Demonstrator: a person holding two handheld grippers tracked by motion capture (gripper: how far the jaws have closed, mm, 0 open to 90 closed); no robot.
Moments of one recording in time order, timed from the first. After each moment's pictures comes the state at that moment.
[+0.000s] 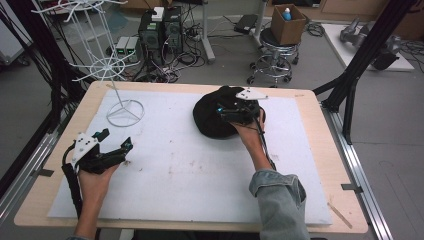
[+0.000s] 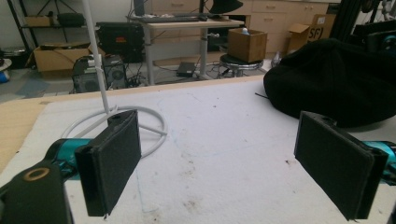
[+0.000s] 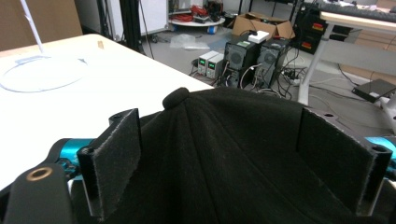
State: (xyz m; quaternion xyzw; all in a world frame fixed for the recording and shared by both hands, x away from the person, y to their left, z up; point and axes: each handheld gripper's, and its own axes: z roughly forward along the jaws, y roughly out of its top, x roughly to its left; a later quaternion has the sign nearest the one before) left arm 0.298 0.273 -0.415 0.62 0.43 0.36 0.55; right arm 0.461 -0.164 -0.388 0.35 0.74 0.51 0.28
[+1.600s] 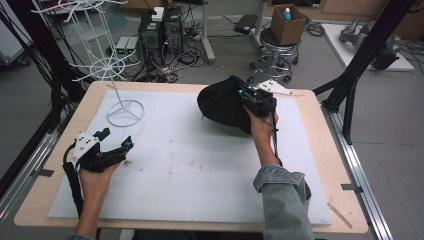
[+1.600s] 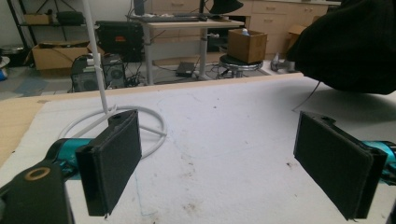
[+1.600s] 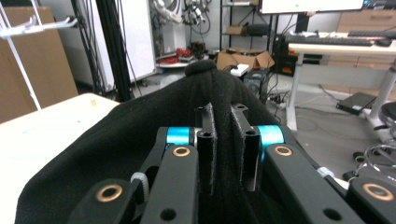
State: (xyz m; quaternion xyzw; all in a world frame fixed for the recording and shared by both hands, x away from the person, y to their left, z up) left arm 0.302 0.272 -0.416 0.62 0.44 0.35 0.55; right arm 0.448 -0.200 -0.348 0.38 0.66 0.57 0.30
